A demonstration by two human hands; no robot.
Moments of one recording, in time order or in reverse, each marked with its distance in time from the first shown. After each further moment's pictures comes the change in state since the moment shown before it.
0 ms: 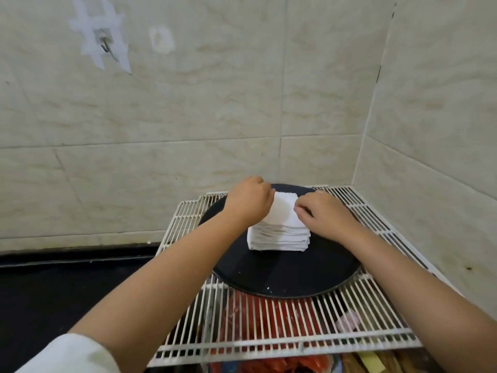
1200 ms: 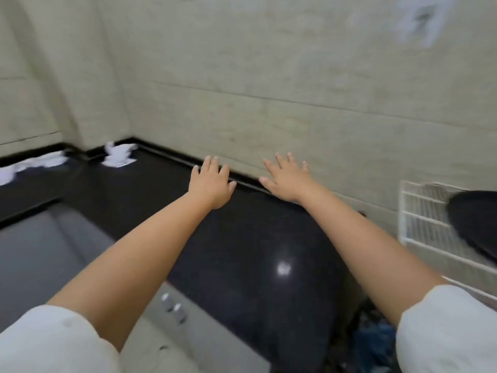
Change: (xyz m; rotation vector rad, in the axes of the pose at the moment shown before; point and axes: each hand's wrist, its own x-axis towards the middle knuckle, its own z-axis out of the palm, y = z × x) left_hand -0.400 -0.336 -0.151 0.292 -0.182 -0.831; right_hand 0.039 -0.513 0.083 -0.036 -0.330 -0.426
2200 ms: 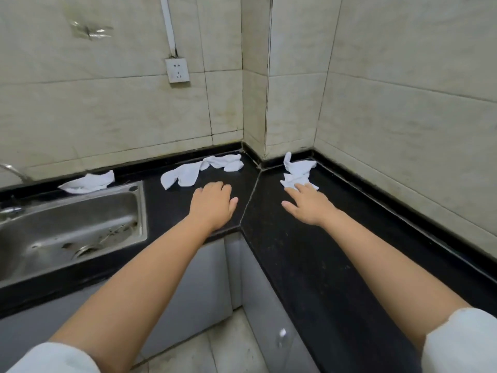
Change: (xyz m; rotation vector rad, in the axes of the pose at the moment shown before) left_hand 0.111 -0.678 0.087 0.089 -0.084 -0.517; right_hand 0.466 -0.570 0.129 0.046 -0.140 -0.581
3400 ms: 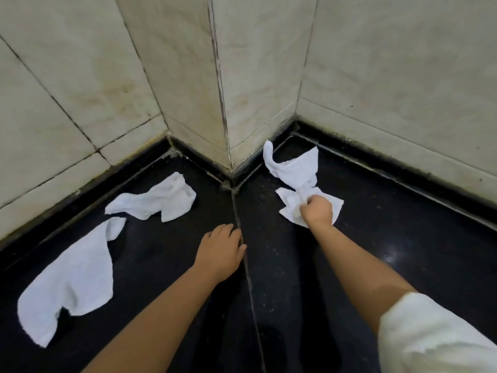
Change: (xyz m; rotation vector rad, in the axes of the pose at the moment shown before) left_hand 0.418 -0.041 0.227 -0.132 -0.436 0.500; right_hand 0.404 0.139 0.160 0.786 0.234 1.105
